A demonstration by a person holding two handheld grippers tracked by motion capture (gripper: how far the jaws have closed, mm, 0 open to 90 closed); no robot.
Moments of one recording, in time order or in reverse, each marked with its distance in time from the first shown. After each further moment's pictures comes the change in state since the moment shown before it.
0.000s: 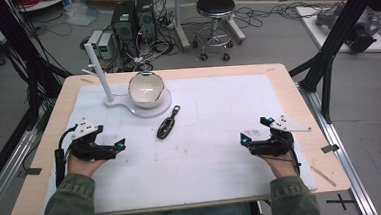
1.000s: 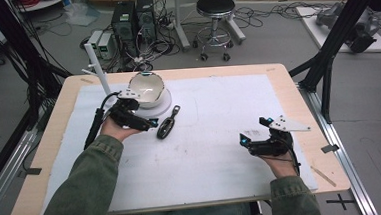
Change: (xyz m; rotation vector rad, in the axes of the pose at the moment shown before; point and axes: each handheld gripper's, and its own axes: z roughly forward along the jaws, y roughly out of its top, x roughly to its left) left arm -0.028 0.087 0.091 0.211 -0.169 0.085; right arm 0.000 0.000 0.002 0.012 0.019 0.002
